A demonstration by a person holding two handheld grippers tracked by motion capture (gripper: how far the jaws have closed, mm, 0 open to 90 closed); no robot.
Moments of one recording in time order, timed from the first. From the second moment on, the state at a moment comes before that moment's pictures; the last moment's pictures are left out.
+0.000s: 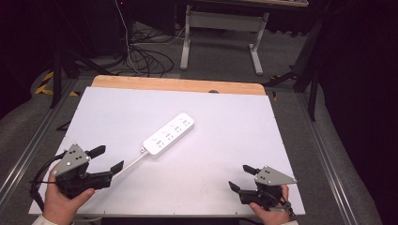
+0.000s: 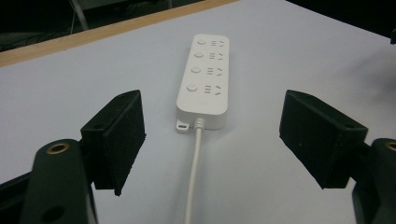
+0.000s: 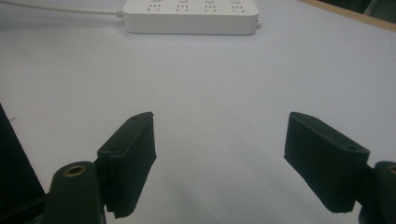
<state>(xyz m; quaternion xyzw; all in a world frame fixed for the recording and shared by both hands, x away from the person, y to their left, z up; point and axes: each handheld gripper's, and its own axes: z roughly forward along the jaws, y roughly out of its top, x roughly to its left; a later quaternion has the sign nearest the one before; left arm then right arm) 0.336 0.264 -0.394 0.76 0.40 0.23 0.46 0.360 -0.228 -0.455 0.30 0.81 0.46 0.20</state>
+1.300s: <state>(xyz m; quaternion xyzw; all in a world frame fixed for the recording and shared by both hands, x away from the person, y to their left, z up) 0.400 0.201 -0.377 0.79 0.37 0.22 0.44 0.360 -0.228 -0.455 0.30 0.81 0.46 0.20</state>
